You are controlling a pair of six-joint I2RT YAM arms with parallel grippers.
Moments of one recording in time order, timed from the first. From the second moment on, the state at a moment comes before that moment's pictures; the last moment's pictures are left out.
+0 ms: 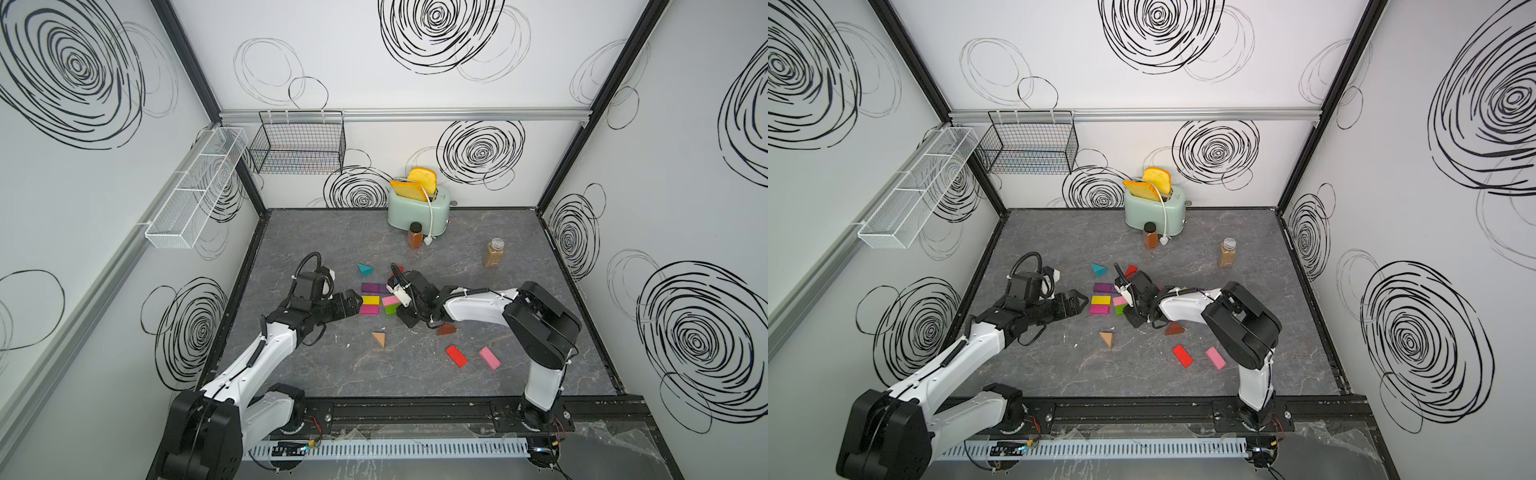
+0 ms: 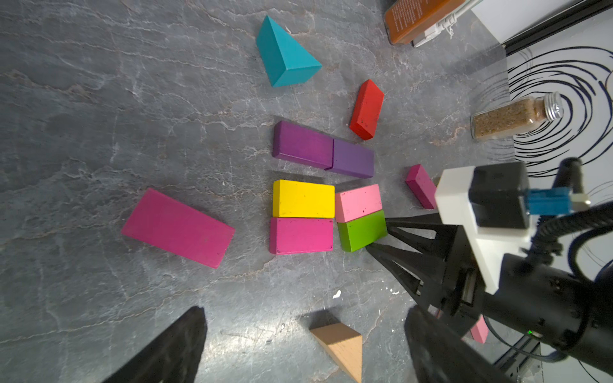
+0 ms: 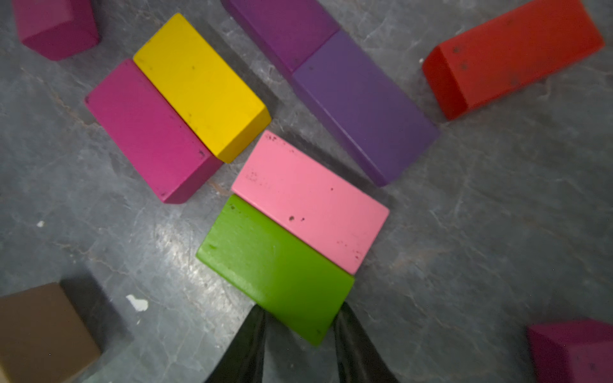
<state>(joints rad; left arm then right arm) -0.21 1.08 0.58 -0.34 0.33 -0.54 0.86 1.87 1.04 -0.16 -0.03 0.11</state>
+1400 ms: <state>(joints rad) -0.19 1.02 0.43 -0.01 0.48 -0.87 0.78 1.60 0.54 0.64 -0.21 0.71</state>
